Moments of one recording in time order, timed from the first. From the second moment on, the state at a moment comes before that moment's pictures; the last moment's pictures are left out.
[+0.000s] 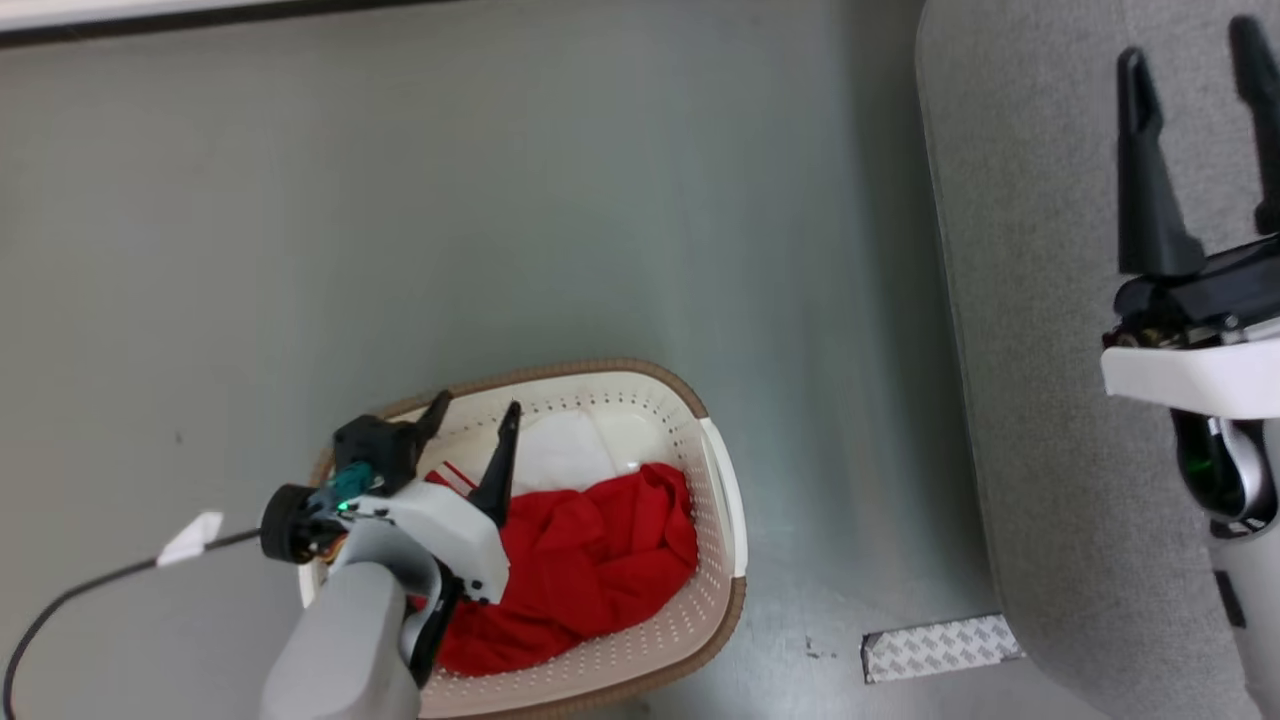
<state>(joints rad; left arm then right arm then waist) -0.57 0.06 -0.17 0.76 -0.12 -0.13 -0.25 -0.65 -0.24 0.18 0.10 0.39 0.13 -0.26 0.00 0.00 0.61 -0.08</state>
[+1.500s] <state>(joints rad) -0.91 0.23 -0.66 1.28 -0.25 -0.13 0.21 -0.82 -0.16 0.15 -0.04 0.37 0.13 -0.26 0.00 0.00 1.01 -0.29</state>
